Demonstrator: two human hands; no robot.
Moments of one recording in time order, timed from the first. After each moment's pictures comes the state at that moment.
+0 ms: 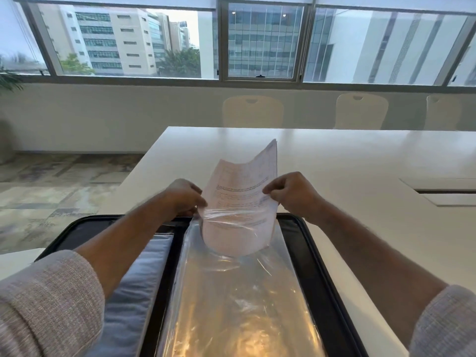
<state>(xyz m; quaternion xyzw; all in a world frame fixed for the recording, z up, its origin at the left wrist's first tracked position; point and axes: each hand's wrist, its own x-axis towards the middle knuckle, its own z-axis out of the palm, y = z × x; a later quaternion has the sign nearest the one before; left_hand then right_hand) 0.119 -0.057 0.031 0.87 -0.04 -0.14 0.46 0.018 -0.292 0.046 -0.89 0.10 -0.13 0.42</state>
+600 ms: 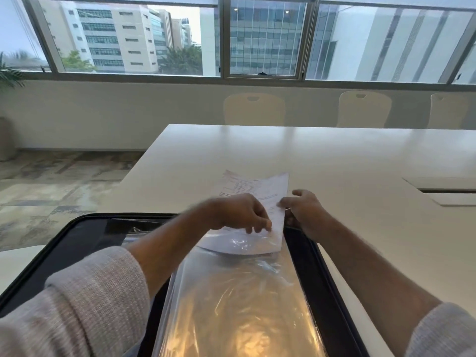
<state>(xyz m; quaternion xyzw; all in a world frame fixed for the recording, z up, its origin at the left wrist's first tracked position) 0.067 -0.135 0.037 0.84 -0.35 -0.29 0.29 0.012 -0.307 0.007 -0.70 0.26 -0.07 0.66</state>
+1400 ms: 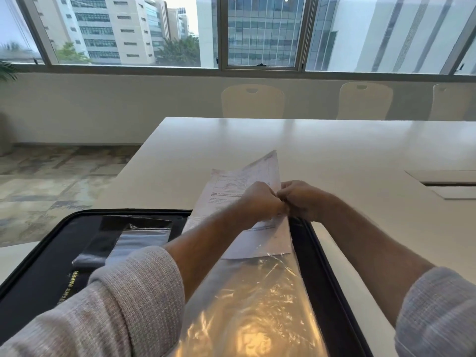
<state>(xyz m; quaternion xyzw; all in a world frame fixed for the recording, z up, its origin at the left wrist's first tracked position) 0.061 -0.188 0.018 0.85 -0.21 -0.19 0.44 0.031 -0.314 0.020 -0.77 0.16 0.07 0.62</state>
